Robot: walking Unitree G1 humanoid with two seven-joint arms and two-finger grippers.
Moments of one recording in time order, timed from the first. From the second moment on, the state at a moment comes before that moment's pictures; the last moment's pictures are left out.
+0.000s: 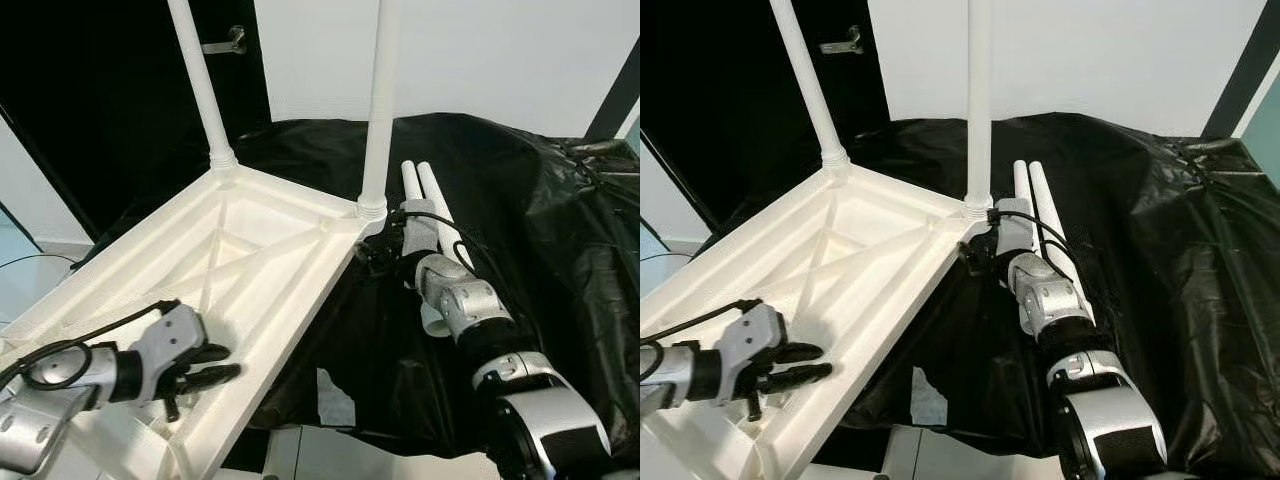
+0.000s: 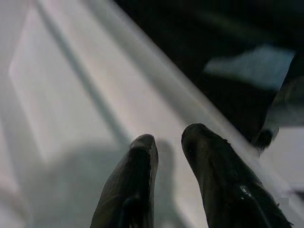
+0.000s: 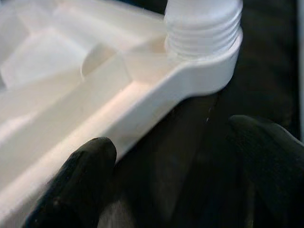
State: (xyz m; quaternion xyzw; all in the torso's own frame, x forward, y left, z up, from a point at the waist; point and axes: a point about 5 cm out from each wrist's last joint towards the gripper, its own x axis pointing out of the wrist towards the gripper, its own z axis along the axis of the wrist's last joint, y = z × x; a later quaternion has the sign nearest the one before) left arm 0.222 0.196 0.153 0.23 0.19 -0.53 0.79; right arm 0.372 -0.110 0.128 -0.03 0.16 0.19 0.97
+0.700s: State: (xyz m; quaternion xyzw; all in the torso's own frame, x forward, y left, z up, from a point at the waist) left arm 0.248 0.213 0.180 0.26 0.17 -0.48 0.82; right arm 0.374 -0.111 0.117 -0.04 0.17 0.20 0.96
